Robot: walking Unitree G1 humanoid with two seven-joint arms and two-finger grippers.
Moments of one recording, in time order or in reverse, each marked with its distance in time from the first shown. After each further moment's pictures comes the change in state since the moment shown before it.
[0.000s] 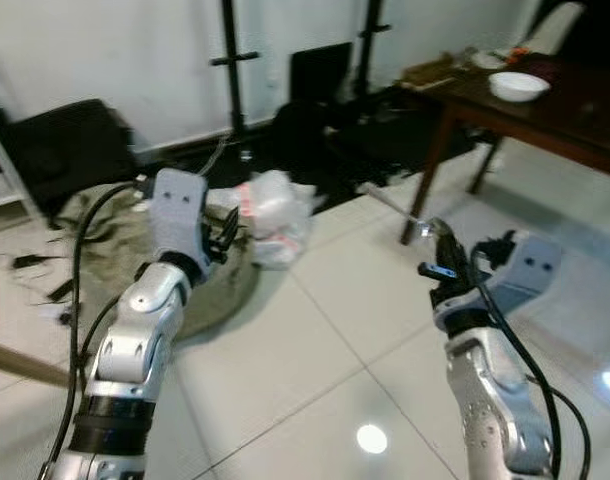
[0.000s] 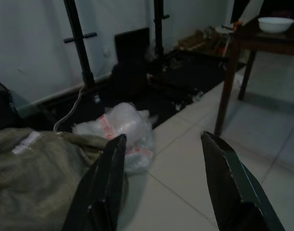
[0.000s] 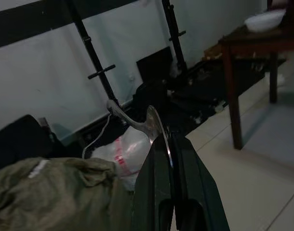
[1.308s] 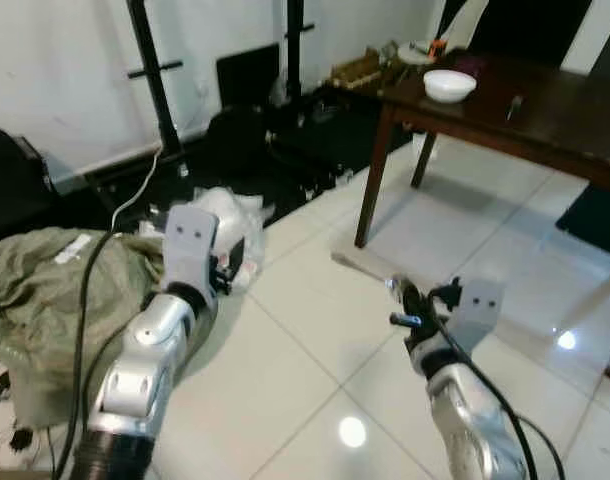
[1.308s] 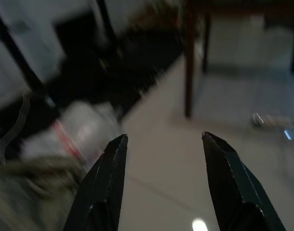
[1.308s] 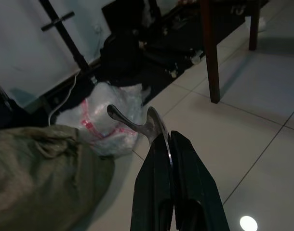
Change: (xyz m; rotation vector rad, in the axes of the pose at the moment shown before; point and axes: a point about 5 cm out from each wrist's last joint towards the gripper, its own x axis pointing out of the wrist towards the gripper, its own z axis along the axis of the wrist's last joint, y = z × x) left arm -0.028 -0.028 -0.049 0.040 0.116 -0.149; right arm -0.031 -0.035 -0.079 -0.056 0.269 0.011
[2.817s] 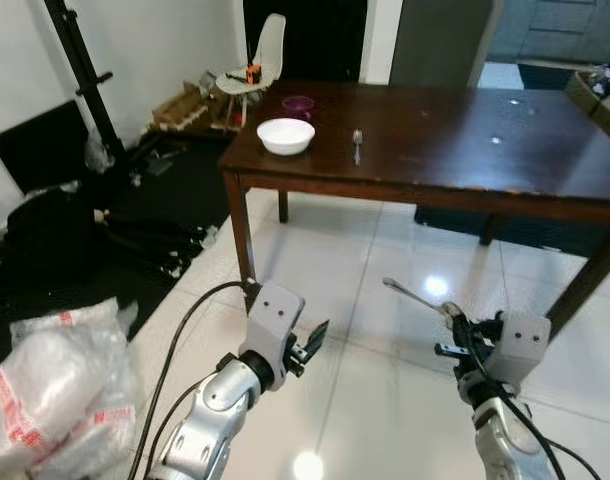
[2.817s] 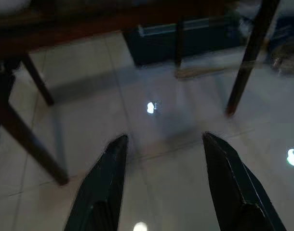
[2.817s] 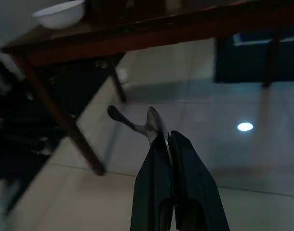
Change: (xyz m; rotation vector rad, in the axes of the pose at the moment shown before) left arm -0.003 -0.070 -0.038 -0.030 0.055 -0.288; right arm -0.006 -0.036 -0.013 -0.076 -0.055 -0.096
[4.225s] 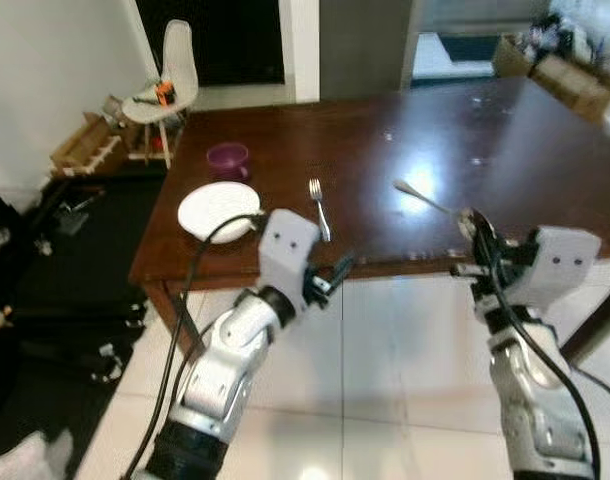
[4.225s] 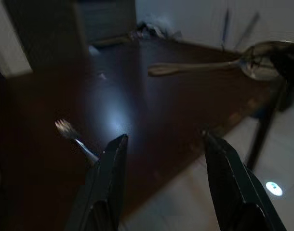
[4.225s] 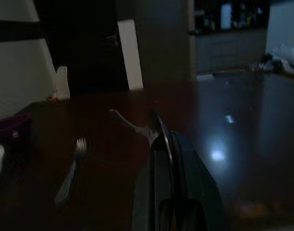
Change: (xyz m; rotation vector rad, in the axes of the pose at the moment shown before) left arm 0.030 -0.012 0.092 0.006 -0.273 -0.080; right arm 0.020 0.008 0.111 -0.113 -0.351 0.029
